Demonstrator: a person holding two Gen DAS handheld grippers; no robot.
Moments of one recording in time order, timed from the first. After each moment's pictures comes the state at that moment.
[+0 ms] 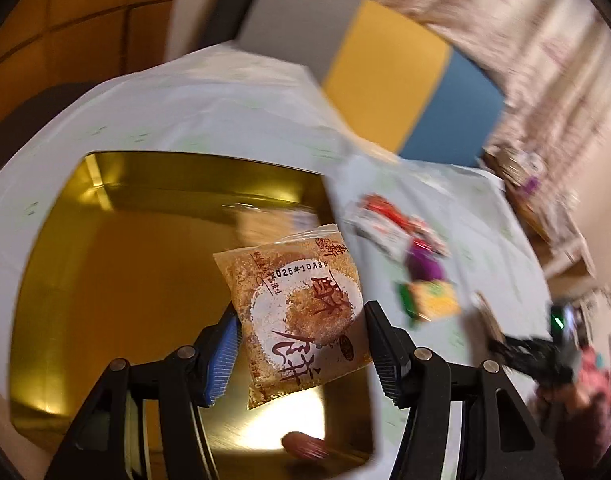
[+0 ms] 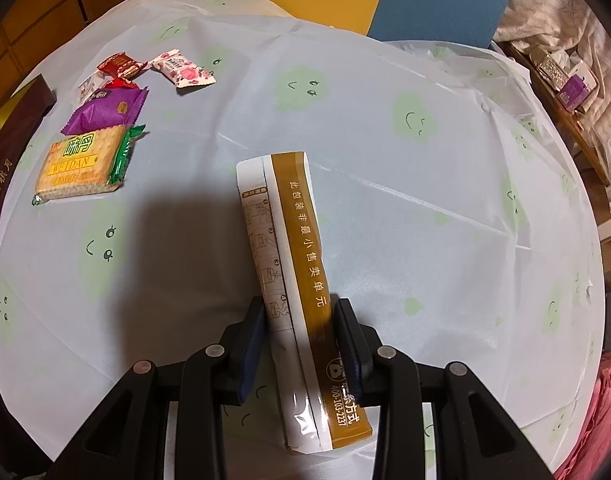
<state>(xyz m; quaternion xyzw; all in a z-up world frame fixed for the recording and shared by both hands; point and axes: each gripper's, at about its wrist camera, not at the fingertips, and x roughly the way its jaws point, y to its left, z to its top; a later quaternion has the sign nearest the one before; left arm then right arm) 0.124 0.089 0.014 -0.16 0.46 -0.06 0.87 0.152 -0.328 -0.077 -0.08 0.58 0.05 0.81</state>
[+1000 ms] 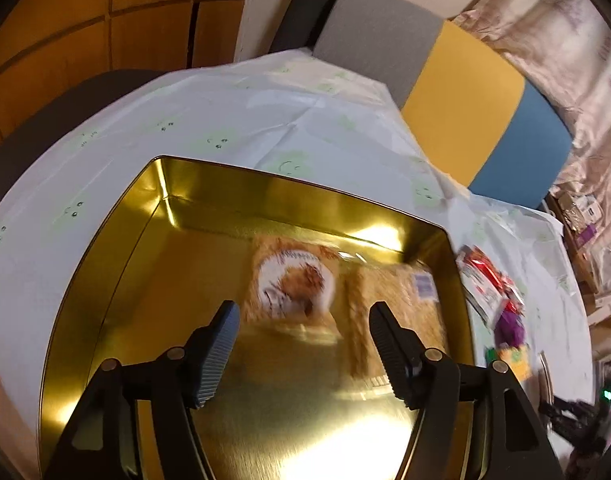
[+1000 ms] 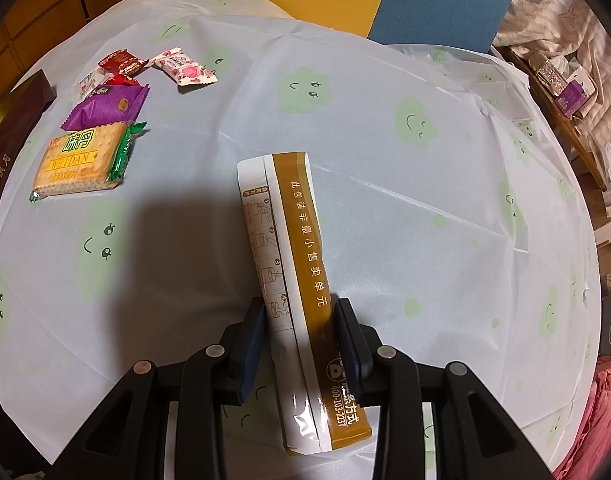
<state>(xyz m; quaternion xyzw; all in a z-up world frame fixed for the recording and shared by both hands) 0.154 0.135 -0.012 -0.17 0.44 0.04 0.88 0.147 -0.322 -0.076 -0.09 0.58 0.05 0.81</state>
